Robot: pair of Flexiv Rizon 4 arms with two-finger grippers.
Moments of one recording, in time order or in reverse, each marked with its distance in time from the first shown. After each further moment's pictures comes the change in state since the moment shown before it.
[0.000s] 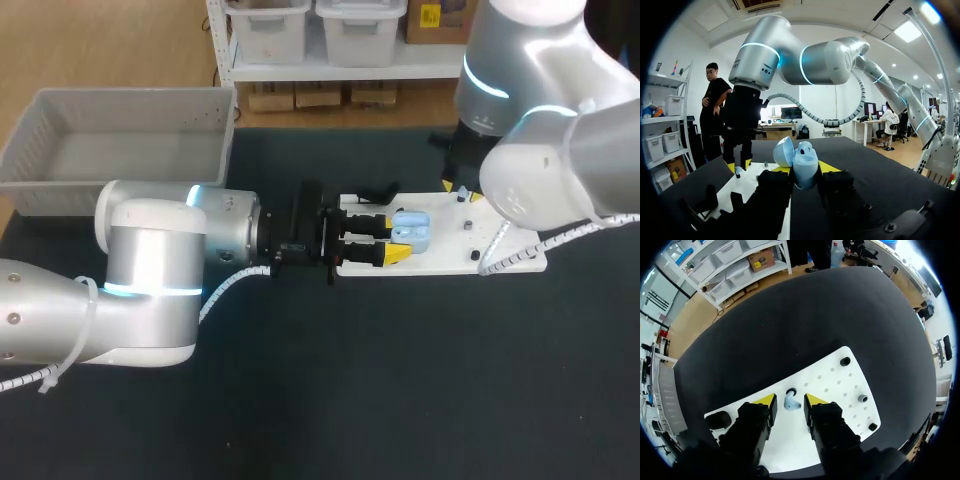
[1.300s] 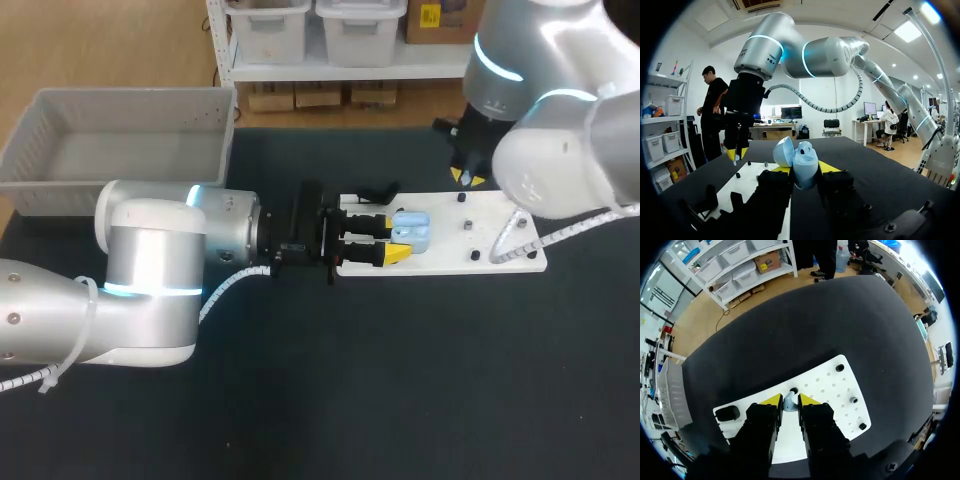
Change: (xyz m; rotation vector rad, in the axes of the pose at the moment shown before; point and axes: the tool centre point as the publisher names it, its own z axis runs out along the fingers) left arm 0.000 0.000 0.000 0.000 0.000 0.000; right arm -0.006 0.002 -0.035 -0.041 -0.018 -0.067
